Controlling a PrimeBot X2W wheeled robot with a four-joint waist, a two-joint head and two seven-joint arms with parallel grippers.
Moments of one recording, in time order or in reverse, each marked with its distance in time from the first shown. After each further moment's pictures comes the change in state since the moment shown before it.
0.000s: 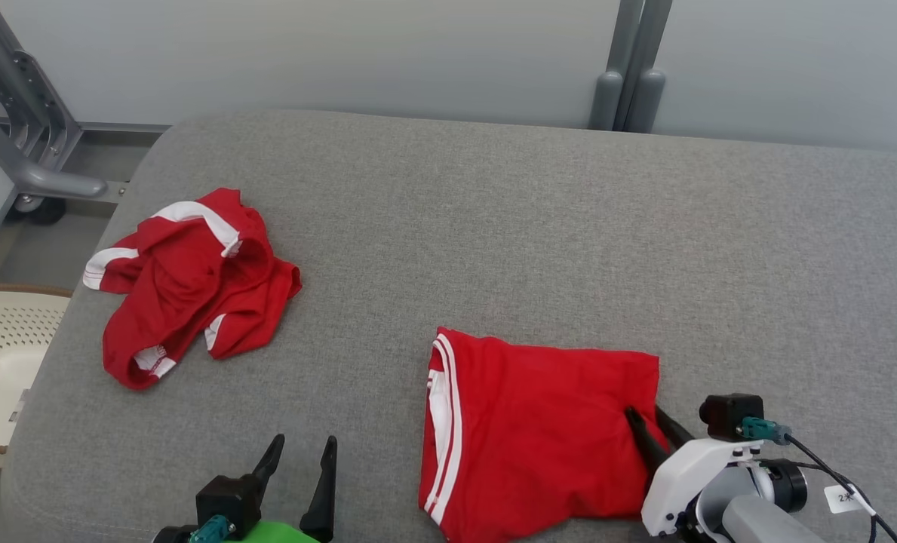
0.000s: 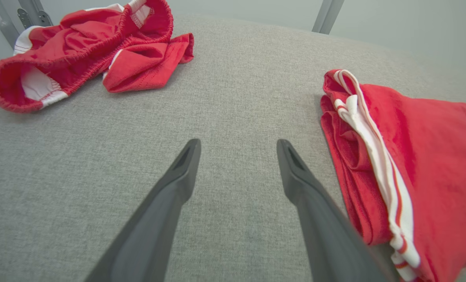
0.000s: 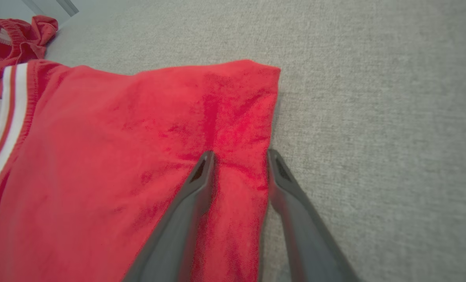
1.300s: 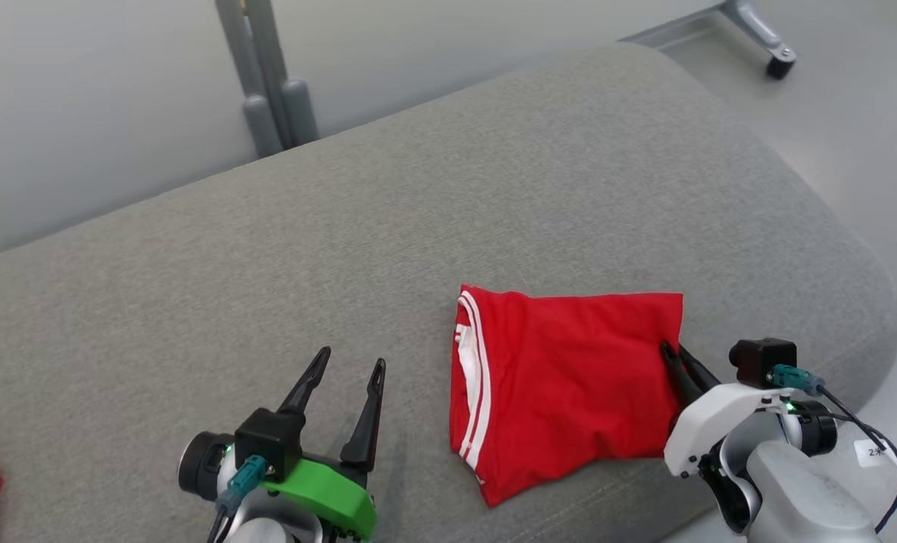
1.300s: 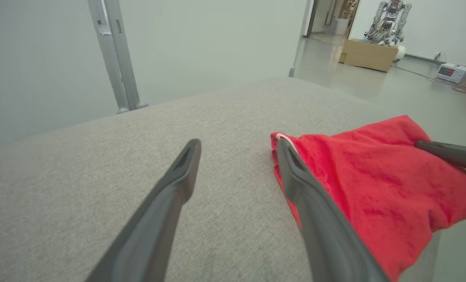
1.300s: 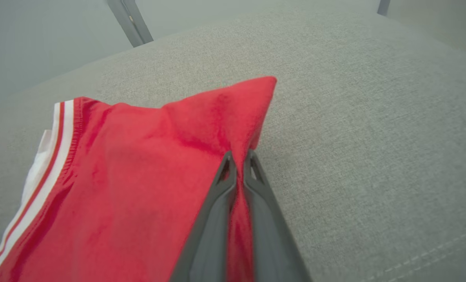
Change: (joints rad) left arm -0.095 0.000 -0.095 -0.141 0.051 0.000 0.000; right arm -0.076 -0.020 -0.139 -0.027 -0.121 0.001 -0.007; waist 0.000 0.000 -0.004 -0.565
